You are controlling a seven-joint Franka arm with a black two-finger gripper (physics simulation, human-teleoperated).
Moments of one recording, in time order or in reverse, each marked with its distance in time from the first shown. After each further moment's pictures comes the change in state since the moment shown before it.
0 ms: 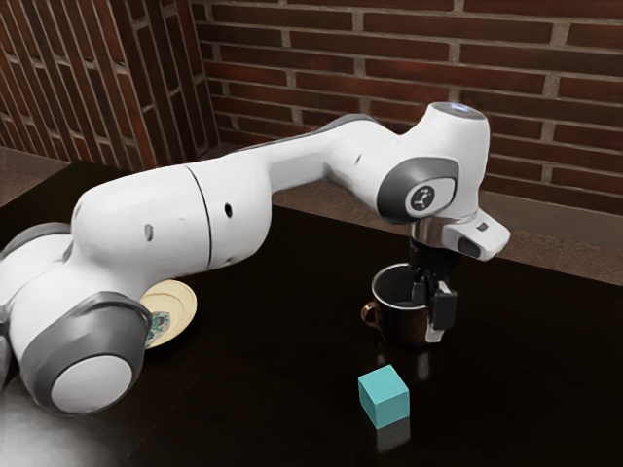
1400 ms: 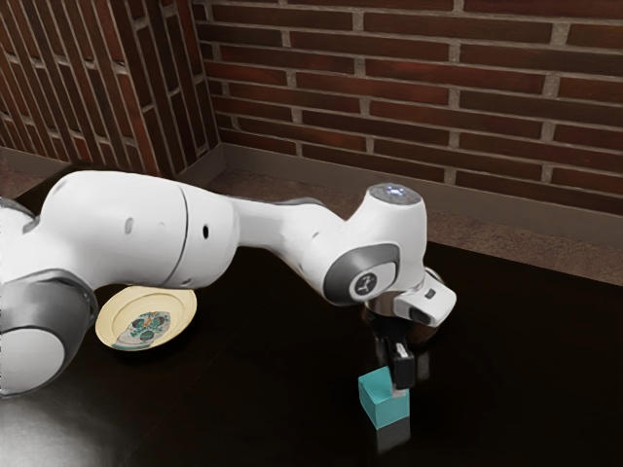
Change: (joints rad) arm -0.001 -0.200 -0.009 -0.598 -0.002 0.479 -0.042
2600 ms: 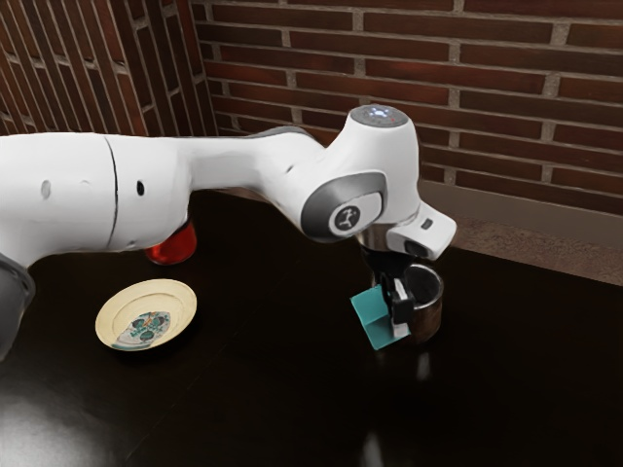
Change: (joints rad) arm -0.010 -0.166 0.014 0.048 0.085 -0.086 -0.050
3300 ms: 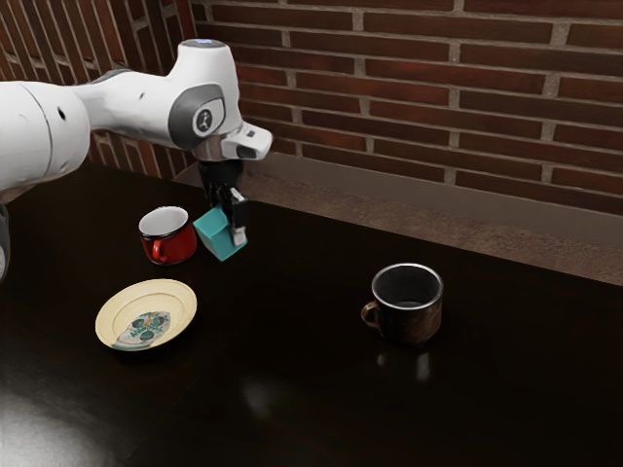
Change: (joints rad) arm 0.331 -0.043 0.221 0.001 -0.035 -0.154 0.155
